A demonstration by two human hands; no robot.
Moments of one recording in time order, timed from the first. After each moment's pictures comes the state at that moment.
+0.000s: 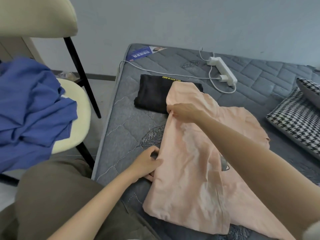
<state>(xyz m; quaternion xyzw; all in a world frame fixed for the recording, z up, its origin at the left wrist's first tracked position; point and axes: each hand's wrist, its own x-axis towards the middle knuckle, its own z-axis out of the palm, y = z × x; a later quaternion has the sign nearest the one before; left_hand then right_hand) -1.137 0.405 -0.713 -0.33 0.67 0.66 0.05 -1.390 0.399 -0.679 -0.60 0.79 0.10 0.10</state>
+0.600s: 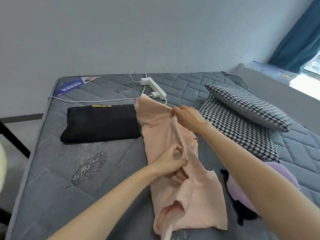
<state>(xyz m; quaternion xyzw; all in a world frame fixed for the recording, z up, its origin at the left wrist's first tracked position) -1.294 0.564 -0.602 -0.12 0.68 0.71 0.14 -1.501 0.620 -0.591 -0.46 0.88 -0.01 -0.08</state>
